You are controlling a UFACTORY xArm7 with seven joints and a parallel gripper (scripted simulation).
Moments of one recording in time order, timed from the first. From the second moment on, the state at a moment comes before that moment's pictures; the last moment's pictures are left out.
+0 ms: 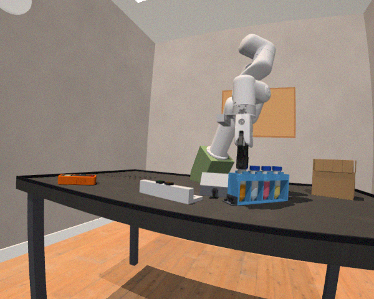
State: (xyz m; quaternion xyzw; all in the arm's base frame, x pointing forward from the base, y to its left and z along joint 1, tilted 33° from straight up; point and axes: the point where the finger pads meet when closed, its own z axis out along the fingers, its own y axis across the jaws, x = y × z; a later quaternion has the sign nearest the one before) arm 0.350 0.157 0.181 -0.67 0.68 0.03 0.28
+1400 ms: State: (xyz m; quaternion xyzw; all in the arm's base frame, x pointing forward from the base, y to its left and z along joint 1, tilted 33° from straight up) arm 0.350 0.158 0.182 -0.94 0.22 -0.13 0.23
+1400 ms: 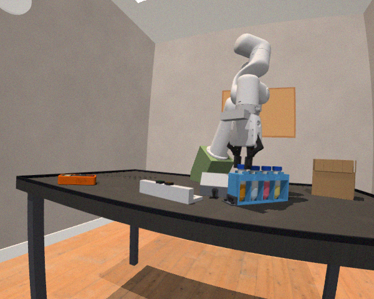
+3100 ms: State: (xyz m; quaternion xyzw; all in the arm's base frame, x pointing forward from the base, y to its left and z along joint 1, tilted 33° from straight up) arm 0.350 0.157 0.181 -0.89 0.33 -0.09 0.28
